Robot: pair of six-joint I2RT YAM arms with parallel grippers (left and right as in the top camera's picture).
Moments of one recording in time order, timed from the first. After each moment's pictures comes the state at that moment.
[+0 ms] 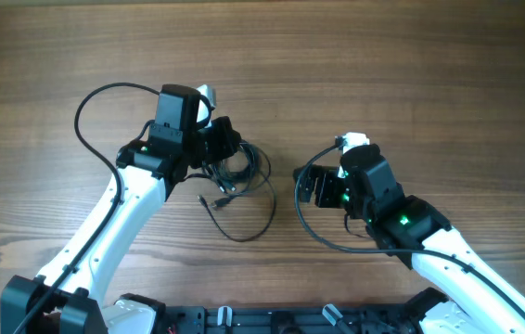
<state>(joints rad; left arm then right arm) -0.30 1.42 0.96 -0.43 0.36 -0.65 0.56 1.13 0.66 -0.34 -0.08 0.70</state>
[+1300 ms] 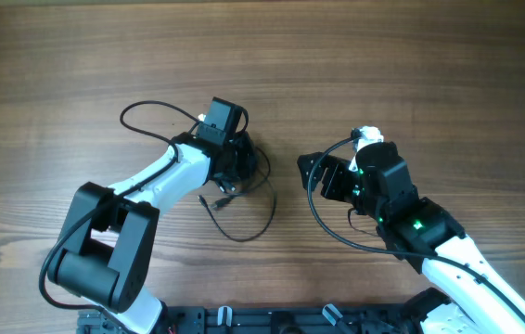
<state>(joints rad) -0.42 1.78 0.97 -0.33 0.19 -0.84 0.51 1.06 0.66 -0.30 -0.10 0.77</state>
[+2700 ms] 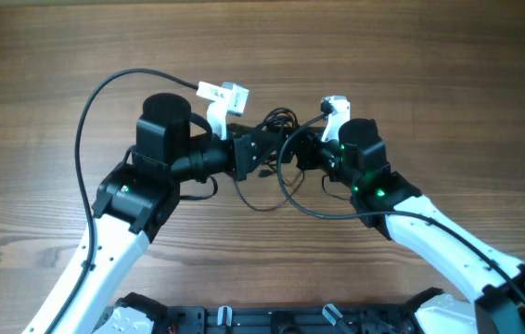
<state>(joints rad) -0.40 1.15 0.97 -0.26 0.76 -0.52 0.49 1.41 0.66 0.29 -0.24 0.66</state>
